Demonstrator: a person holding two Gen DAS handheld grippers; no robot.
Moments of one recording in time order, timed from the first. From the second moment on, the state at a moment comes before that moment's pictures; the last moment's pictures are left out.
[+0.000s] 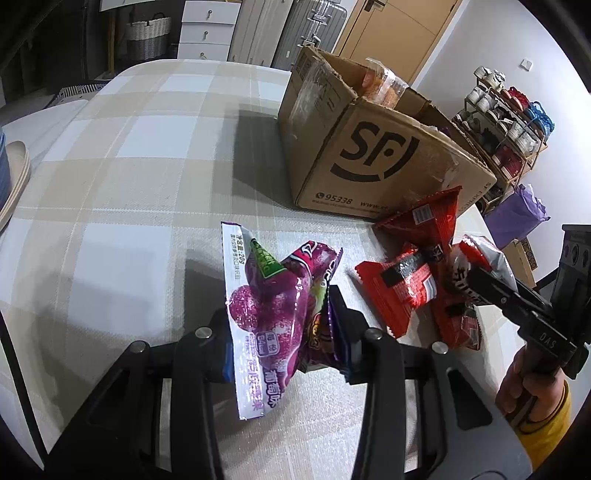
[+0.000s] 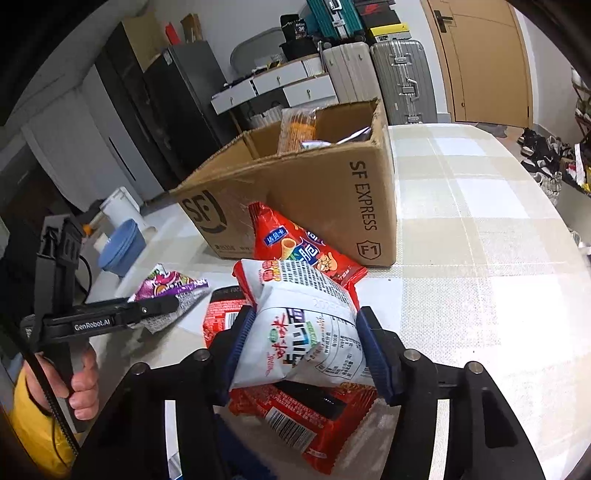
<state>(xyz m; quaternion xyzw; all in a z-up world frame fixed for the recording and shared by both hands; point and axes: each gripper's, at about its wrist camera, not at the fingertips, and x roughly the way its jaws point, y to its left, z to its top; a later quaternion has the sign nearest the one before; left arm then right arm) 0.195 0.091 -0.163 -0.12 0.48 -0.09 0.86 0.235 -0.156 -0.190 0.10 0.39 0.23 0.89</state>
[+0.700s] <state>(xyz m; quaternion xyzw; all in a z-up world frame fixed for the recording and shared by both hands) 0.151 0.091 -0.137 -0.13 0.46 -0.10 0.87 0.189 -0.203 -0.150 0.17 0.33 0.24 0.90</state>
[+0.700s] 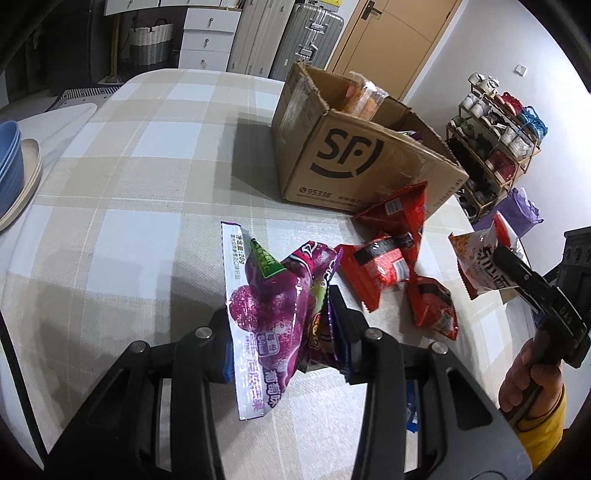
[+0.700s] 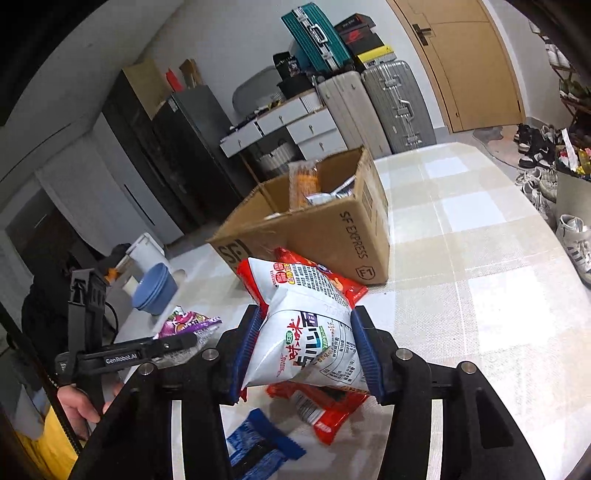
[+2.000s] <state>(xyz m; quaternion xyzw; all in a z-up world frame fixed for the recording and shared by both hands) 0.065 0.055 -0.075 -0.11 0.42 -0.17 0.89 0.105 -0.193 -0.119 0.17 0.31 0.28 0.90</state>
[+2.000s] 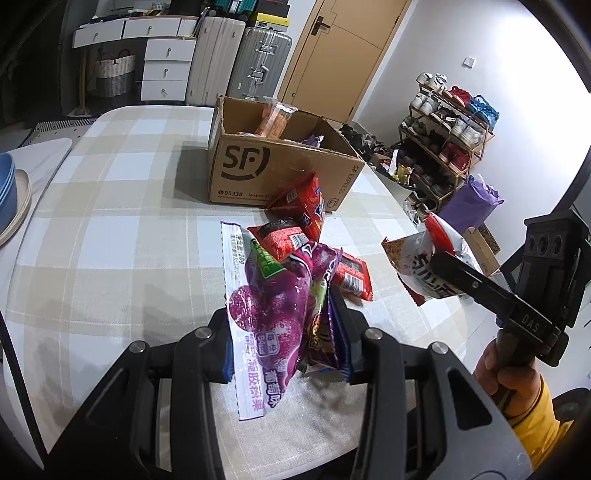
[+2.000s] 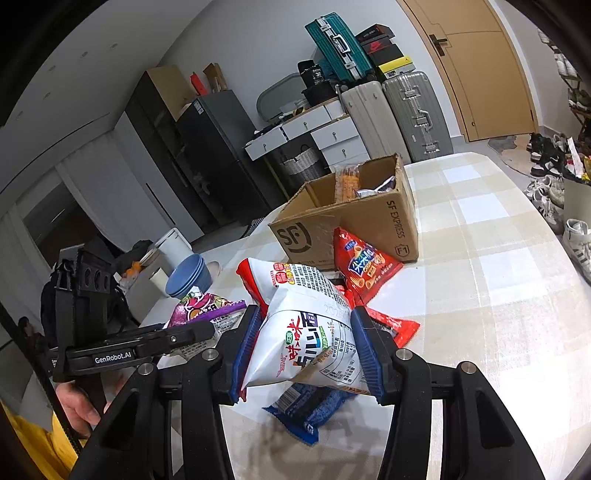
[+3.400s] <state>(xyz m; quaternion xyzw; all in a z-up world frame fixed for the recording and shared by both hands) 0.356 0.015 -0.019 -0.03 0.41 -0.17 0.89 0.357 -0.172 -0.041 0.19 0.31 0.33 0.87</state>
